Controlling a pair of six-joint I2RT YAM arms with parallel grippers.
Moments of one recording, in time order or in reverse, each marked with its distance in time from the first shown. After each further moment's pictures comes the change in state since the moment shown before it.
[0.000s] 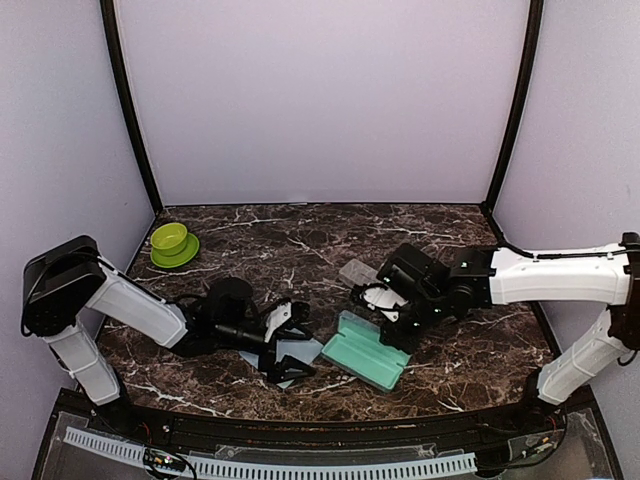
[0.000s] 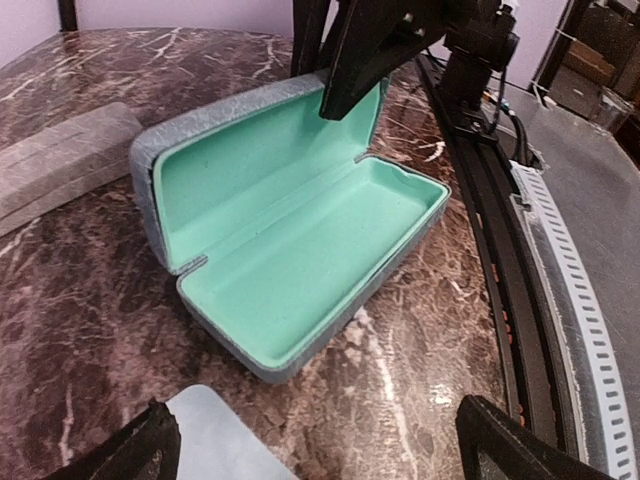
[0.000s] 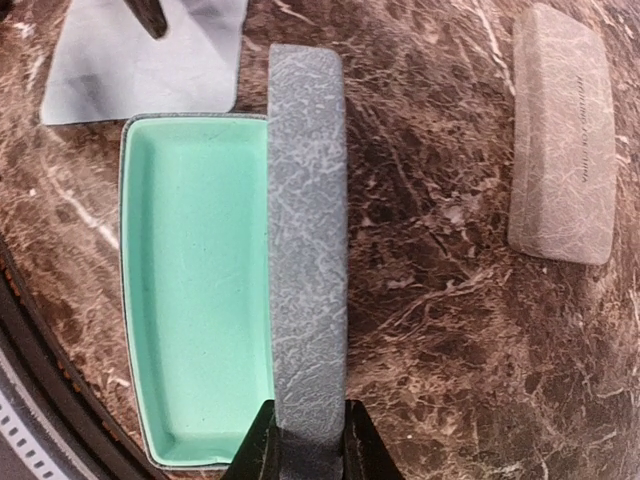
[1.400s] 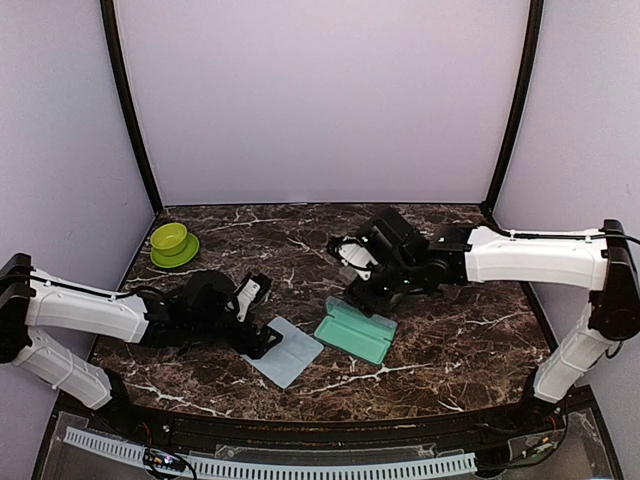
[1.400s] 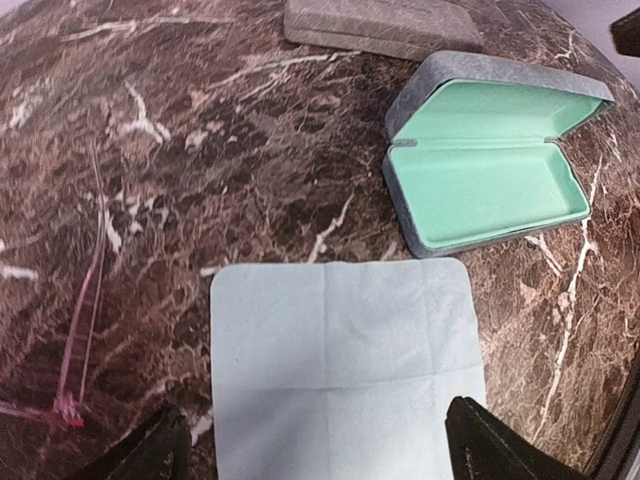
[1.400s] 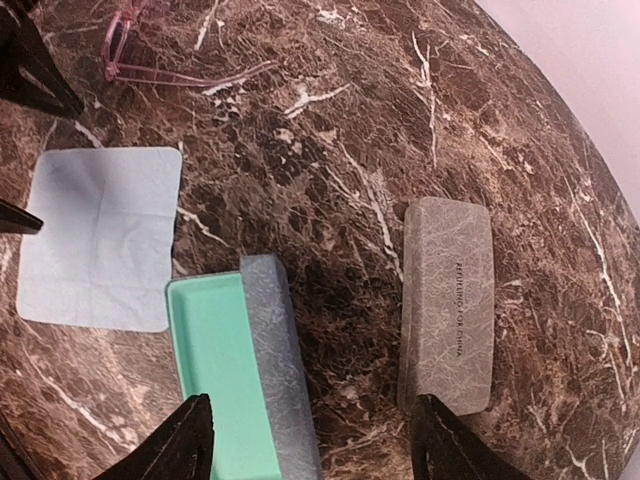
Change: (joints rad) left arm 0.000 -0.328 0.000 -0.536 -0.639 -0.338; right arm -0.039 0.145 0.198 0.185 0.149 -0.083
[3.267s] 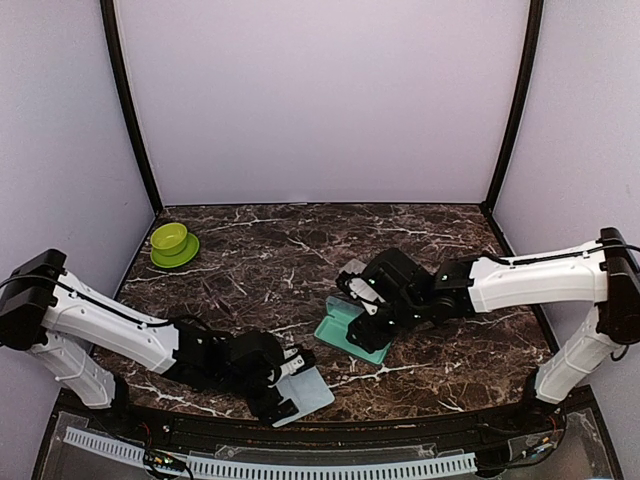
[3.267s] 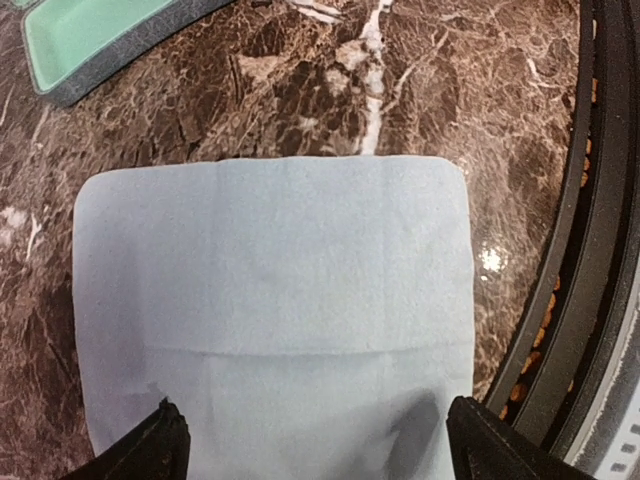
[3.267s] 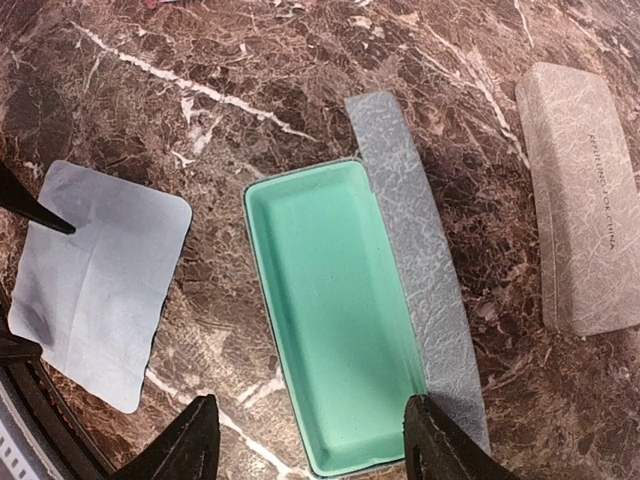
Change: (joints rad) left arm -0.402 0.195 0.134 -0.251 -0.041 0.003; right arm 0.062 -0.052 -0.220 0.111 -0.127 0.272
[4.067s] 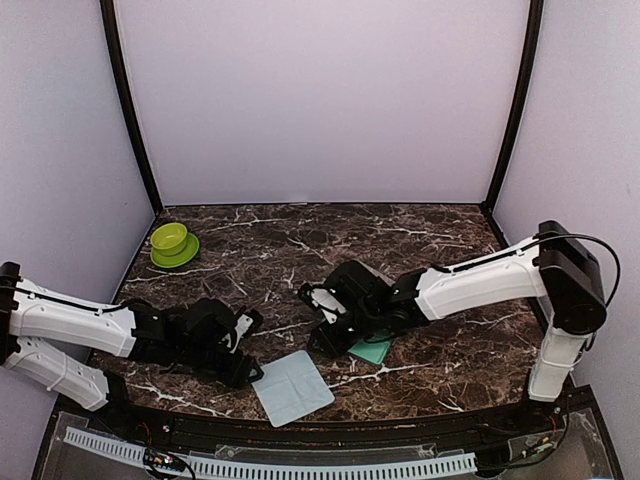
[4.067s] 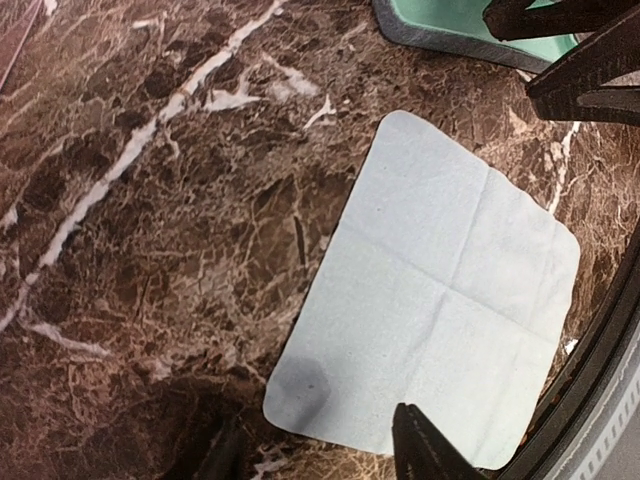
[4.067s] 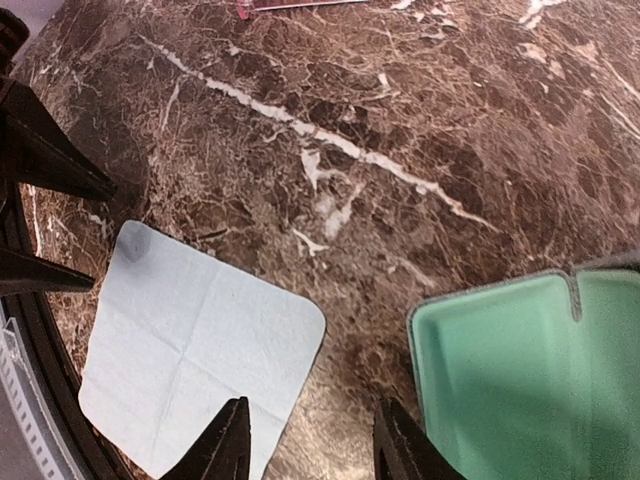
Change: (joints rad) left arm 0.249 -0.294 -0.176 -0.064 0.066 -0.268; right arm 0.032 0.264 0.100 0.234 -0.212 0.099
